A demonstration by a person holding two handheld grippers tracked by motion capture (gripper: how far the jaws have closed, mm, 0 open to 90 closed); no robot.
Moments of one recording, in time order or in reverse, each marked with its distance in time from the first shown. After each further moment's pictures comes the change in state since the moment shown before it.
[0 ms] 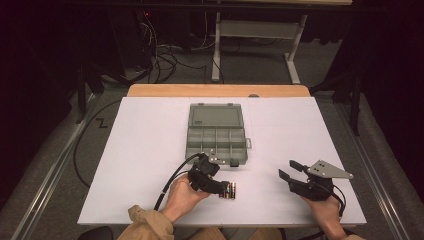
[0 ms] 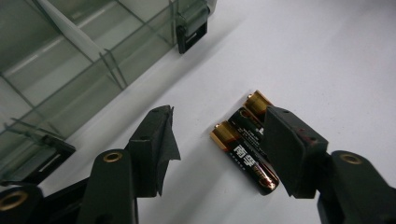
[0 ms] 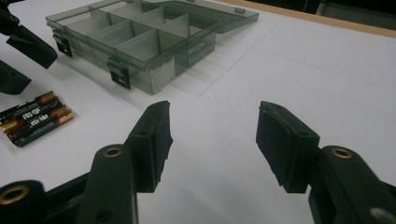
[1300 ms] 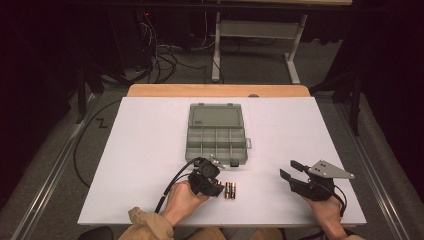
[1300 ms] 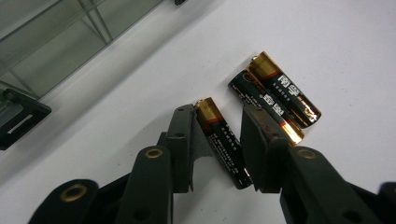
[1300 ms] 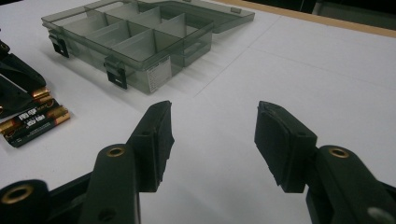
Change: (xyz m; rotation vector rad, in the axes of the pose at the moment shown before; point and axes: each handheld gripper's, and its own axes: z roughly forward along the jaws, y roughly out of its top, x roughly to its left) left arm -0.003 -0.006 0.007 0.106 0.004 -0.045; right arm -0.001 0.000 -0.002 0.004 -0.011 0.006
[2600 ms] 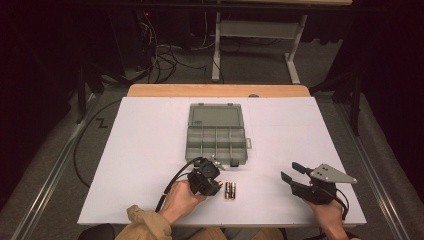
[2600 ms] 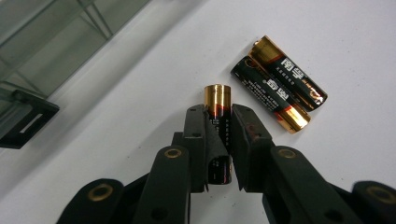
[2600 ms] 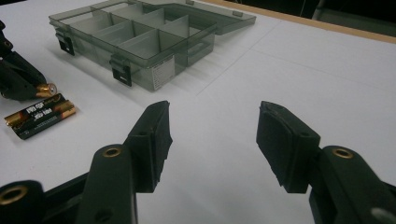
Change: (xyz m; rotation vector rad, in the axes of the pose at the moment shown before) left arm 0.002 0.001 -0.004 0.047 0.011 0.068; right arm 0.002 -0.005 -0.007 -0.020 0.000 -0.020
